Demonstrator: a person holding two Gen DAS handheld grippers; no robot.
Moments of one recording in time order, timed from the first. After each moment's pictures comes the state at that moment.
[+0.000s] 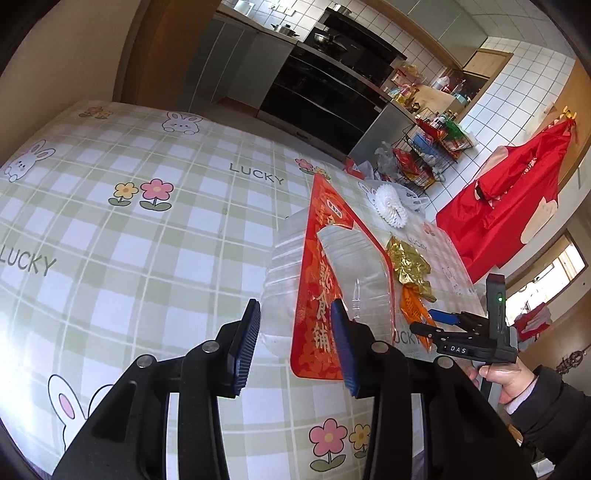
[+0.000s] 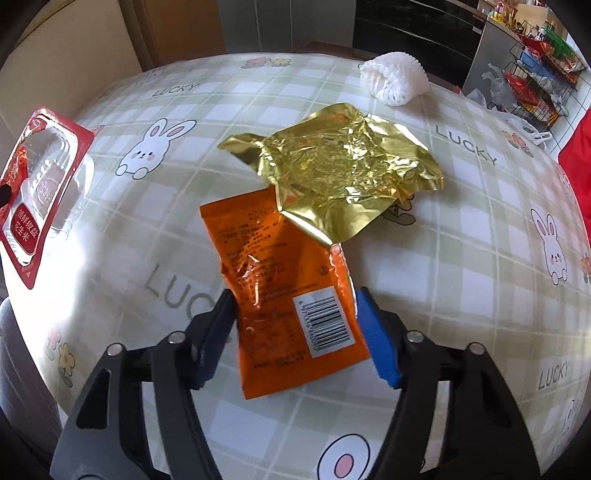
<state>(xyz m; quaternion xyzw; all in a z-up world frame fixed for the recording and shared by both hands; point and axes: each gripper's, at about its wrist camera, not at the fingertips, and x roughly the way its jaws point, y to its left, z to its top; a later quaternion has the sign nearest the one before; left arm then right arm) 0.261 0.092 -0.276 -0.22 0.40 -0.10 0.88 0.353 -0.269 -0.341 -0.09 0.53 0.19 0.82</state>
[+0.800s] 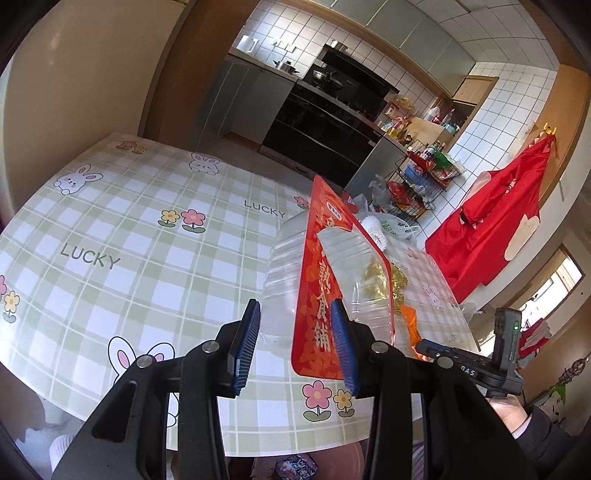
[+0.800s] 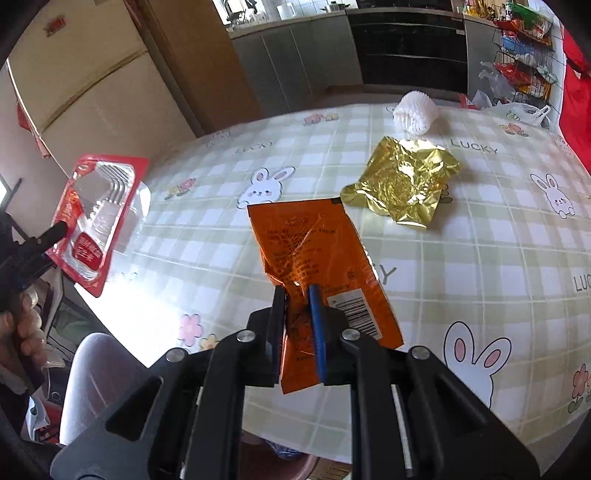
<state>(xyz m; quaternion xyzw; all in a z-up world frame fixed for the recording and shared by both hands) 0.165 0.121 -0.214 -0.22 0.34 -0.09 0.91 0.238 -0.255 -0.268 0.06 0.45 0.24 0.86</state>
